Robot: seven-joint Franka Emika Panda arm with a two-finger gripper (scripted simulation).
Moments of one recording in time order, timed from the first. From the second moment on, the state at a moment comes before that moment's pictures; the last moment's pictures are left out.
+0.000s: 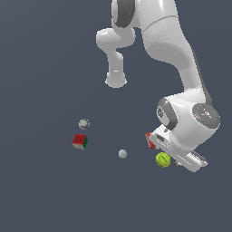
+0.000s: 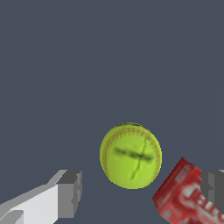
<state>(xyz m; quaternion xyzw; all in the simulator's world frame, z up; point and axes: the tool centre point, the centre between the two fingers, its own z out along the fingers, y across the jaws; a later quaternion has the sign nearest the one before) 0.115 0.227 0.092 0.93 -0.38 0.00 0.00</state>
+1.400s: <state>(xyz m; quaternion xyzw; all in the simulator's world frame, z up) 0.115 0.227 0.041 0.93 -0.38 0.00 0.00</state>
